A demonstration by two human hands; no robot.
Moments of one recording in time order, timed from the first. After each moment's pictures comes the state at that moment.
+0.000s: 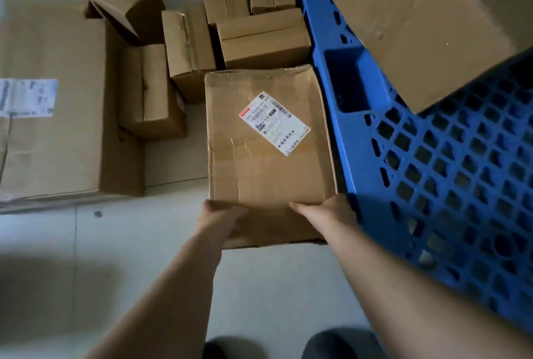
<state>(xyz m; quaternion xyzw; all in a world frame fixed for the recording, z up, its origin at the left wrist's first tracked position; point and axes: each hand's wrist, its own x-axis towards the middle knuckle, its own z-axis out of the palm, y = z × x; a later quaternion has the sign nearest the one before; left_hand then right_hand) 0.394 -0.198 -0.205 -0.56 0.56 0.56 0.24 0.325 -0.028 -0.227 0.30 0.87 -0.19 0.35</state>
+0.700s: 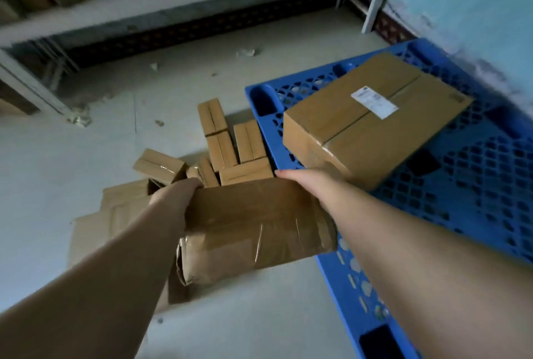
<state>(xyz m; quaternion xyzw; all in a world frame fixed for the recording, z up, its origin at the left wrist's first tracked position) 0.239 -0.265 0.156 -0.54 0.62 0.56 0.13 0.171 -0.050 0.126 0.23 0.78 -0.48 0.32</state>
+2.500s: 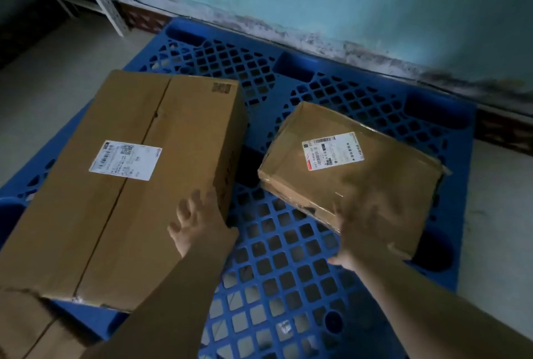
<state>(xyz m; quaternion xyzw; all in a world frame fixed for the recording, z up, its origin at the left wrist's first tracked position) 0.025 0.201 0.007 0.09 0.97 0.04 0.23 0.146 0.391 -0.016 0.31 0.88 -0.25 0.26</state>
